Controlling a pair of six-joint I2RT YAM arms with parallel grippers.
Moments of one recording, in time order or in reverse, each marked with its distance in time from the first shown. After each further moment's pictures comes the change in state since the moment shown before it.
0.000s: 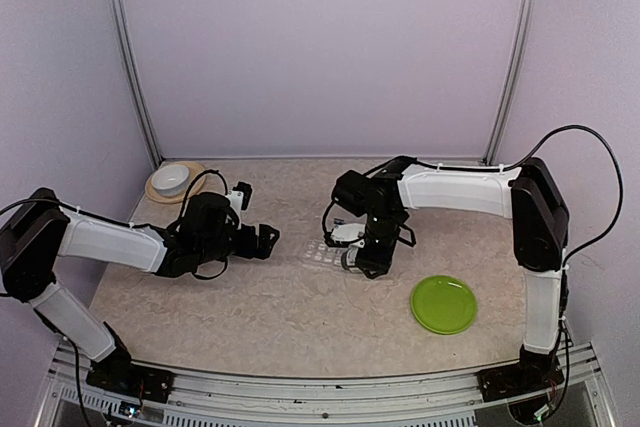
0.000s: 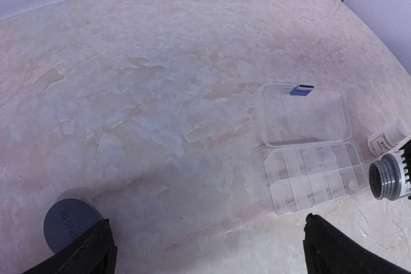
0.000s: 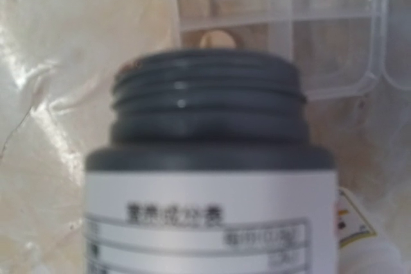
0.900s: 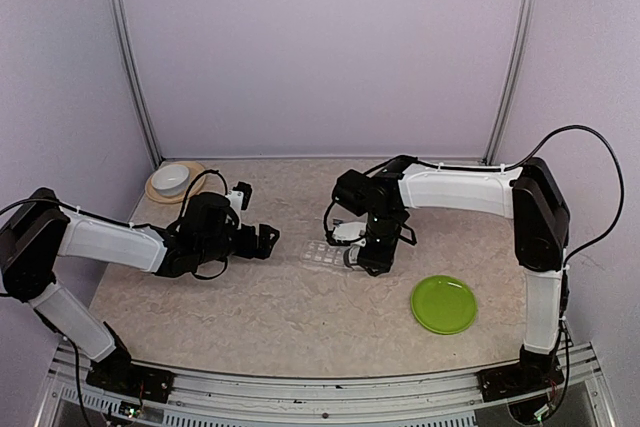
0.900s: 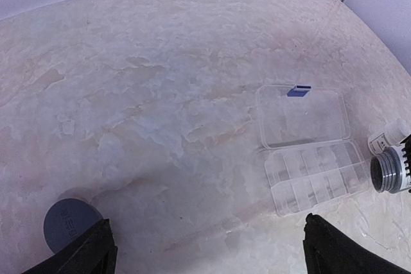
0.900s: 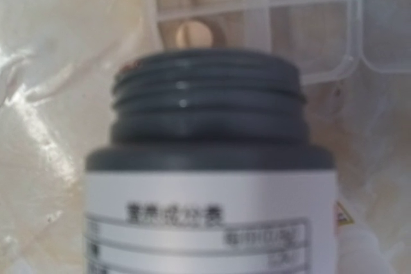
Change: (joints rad) left arm 0.000 0.000 0.000 0.000 0.000 0.000; right arm 0.000 -0.005 0.000 -0.003 0.045 -0.007
